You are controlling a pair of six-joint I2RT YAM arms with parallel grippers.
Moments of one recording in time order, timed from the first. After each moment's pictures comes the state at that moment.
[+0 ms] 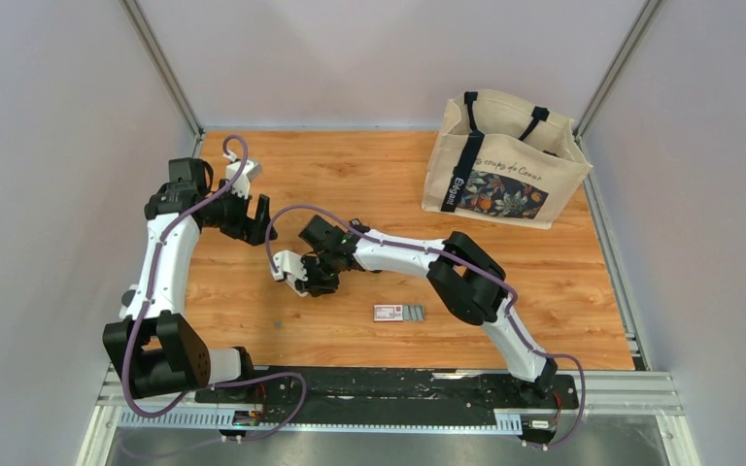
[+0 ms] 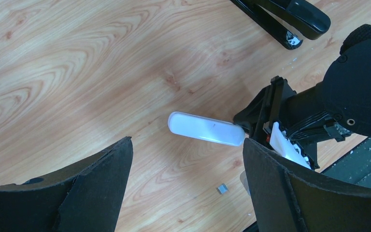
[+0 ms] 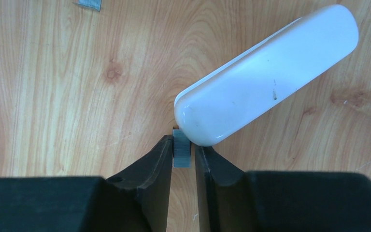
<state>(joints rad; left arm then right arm) 0.17 1.30 1.17 -0.90 0.62 0.46 1.03 2.25 1.72 -0.48 -0.44 -0.68</state>
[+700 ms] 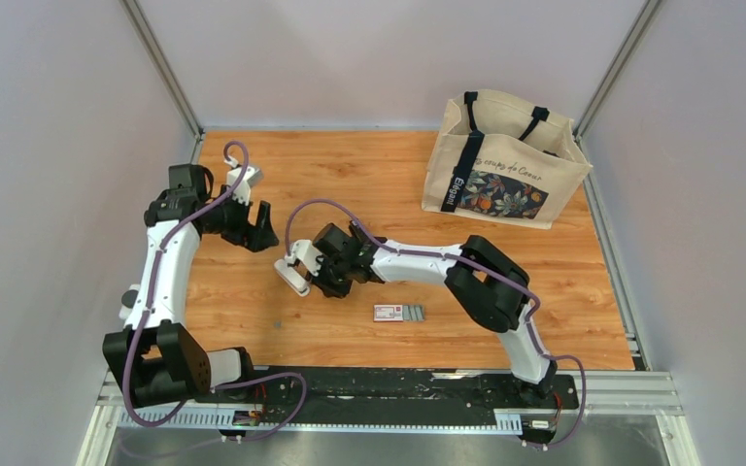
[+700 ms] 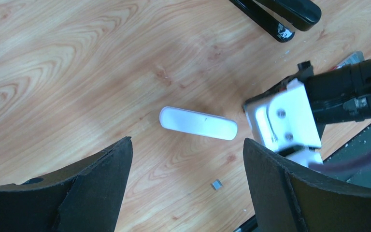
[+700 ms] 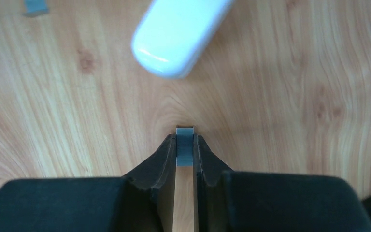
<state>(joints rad) 0.17 1.26 1.14 -0.92 0.64 0.47 1.03 2.09 1.46 -0.28 -0.28 -0.29</state>
